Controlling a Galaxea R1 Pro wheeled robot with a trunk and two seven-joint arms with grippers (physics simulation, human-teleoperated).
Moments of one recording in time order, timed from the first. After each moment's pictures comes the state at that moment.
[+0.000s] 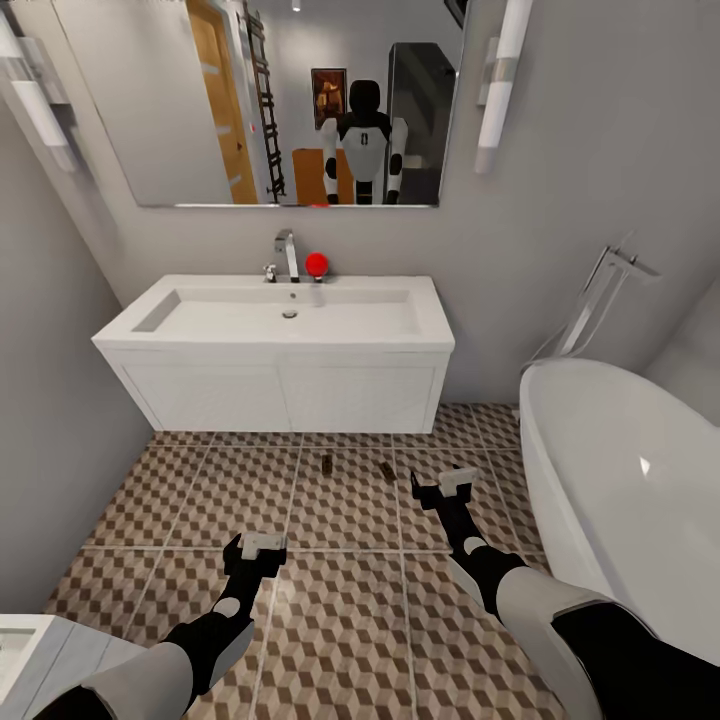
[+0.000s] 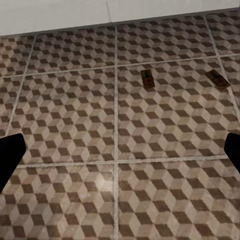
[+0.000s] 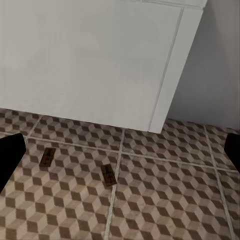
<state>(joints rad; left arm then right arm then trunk) -0.69 -0.01 -0.64 -0.19 0.45 -0.41 0.25 -0.91 0.09 0.21 -0.02 0.02 -0.64 -0.13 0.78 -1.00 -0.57</state>
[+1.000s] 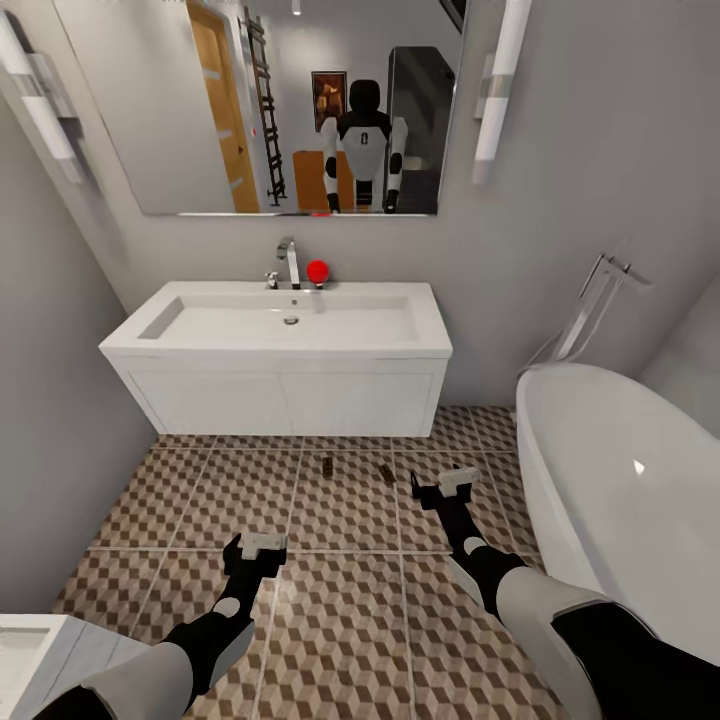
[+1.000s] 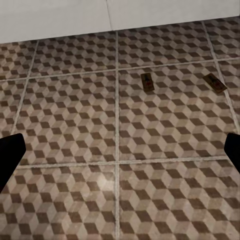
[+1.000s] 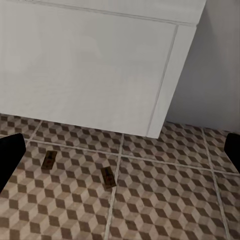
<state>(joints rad) -0.69 -0.01 -0.64 -0.19 0.45 -0.41 0.25 -0.91 0.09 0.21 -0.02 0.02 -0.64 -0.13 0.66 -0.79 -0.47</state>
